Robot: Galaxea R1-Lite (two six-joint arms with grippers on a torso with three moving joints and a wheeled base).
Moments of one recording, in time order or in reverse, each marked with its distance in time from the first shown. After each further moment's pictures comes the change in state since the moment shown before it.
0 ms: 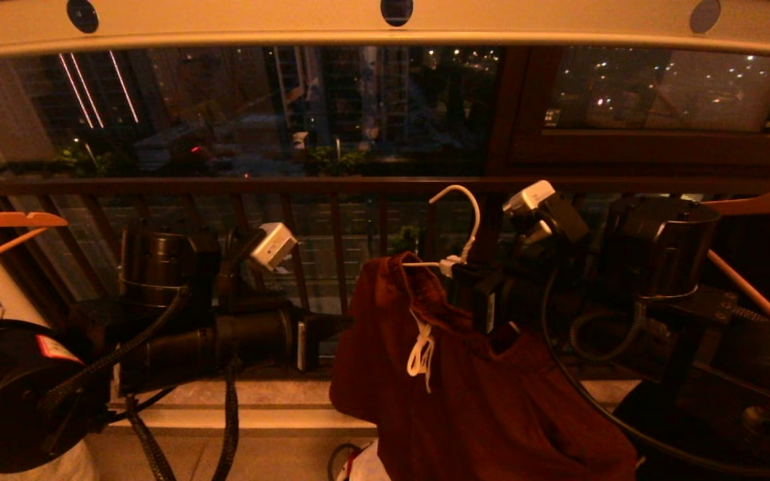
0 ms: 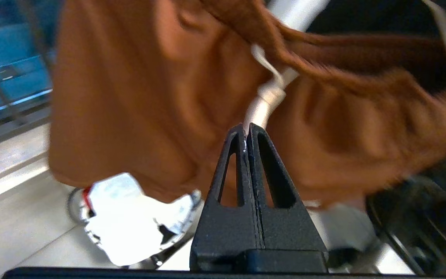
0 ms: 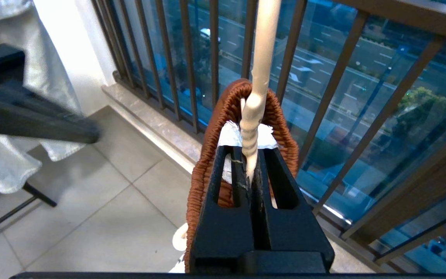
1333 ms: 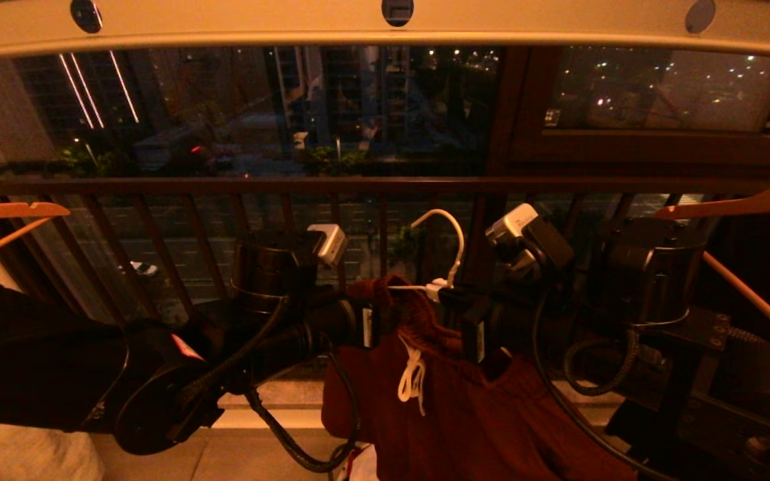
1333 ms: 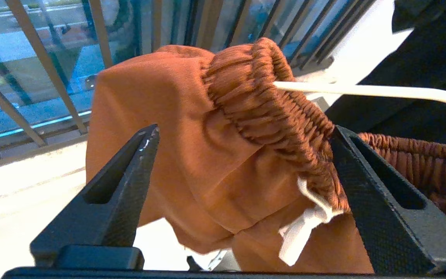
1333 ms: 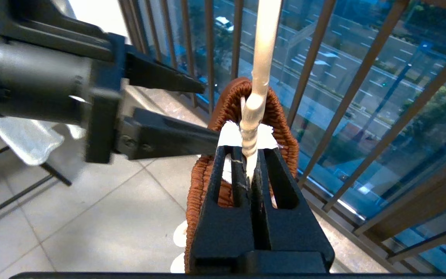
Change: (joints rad) left arm -0.147 0.194 -0.109 -0.128 0.392 -0.038; right arm 0.060 0.000 0.042 0.000 -0.001 -0.009
